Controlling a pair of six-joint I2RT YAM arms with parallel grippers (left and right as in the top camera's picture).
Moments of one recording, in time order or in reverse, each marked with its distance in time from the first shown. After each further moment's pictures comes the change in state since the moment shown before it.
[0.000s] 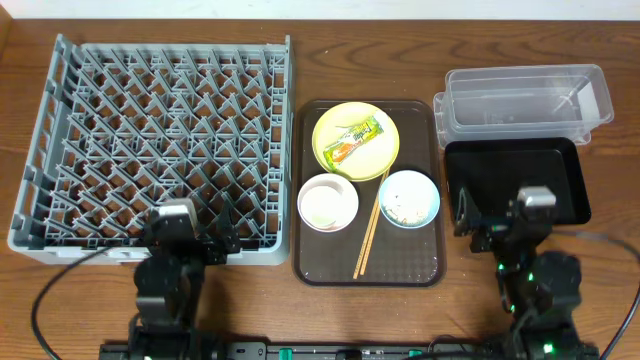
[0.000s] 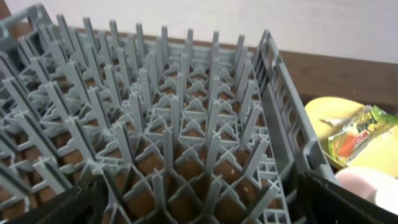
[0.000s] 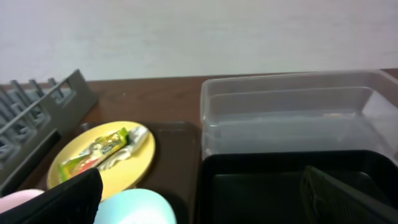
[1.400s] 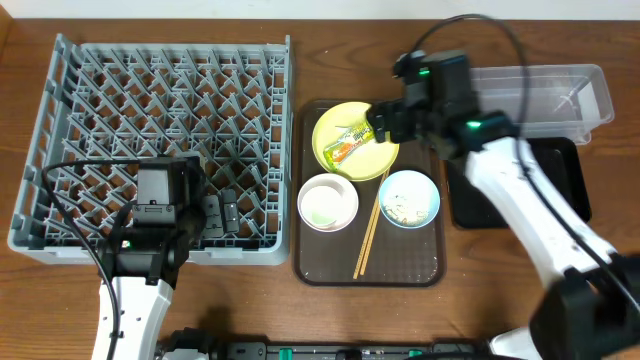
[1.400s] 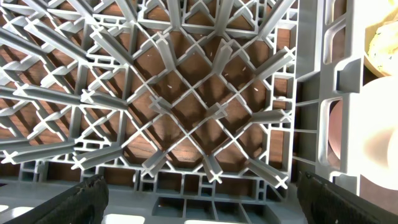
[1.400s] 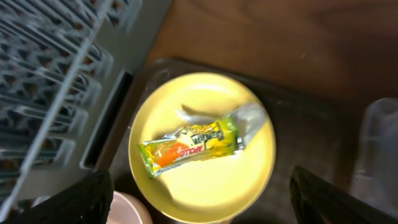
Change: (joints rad) left arm 0.000 0.692 0.559 -0.553 0.023 0.000; right arm 0.254 1.269 1.022 -0.405 -0.152 0.051
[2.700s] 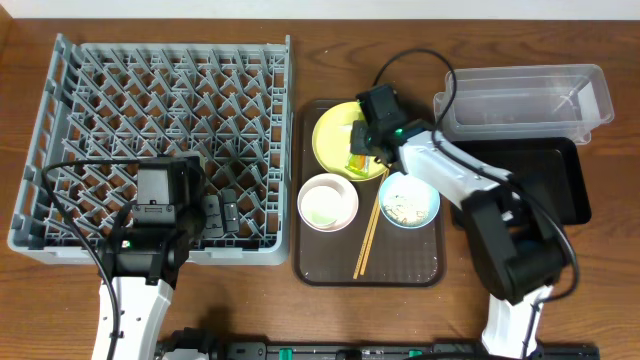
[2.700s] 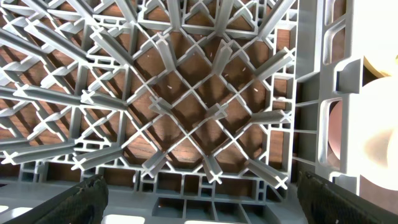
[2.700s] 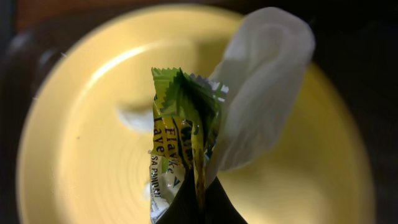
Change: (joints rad) left arm 0.000 0.000 0.000 0.002 0.000 0.000; right arm 0.085 0.309 0.001 0.161 0.220 0.351
